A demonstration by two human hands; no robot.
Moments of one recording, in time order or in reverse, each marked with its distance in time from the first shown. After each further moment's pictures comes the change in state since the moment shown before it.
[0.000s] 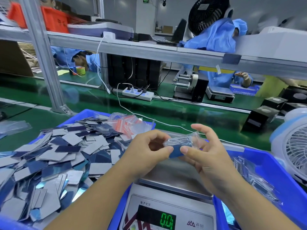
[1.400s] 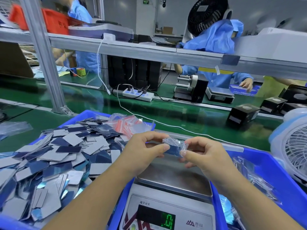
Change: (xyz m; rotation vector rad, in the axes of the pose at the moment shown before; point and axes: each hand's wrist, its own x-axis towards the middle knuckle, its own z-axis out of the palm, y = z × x) left_hand 0.002 -0.001 -0.003 -0.113 0.033 -0.081; right_hand 0.003 -0.003 -0.007 -0.374 0.018 0.012
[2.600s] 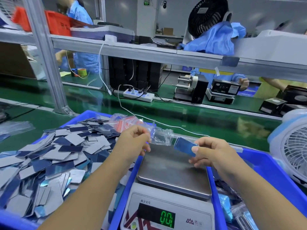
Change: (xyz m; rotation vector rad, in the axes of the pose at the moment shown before) left_hand 0.012 0.003 -0.020 -0.032 0.242 -0.134; right_hand 0.008 -0.006 -0.027 -0.021 -0.013 0.172
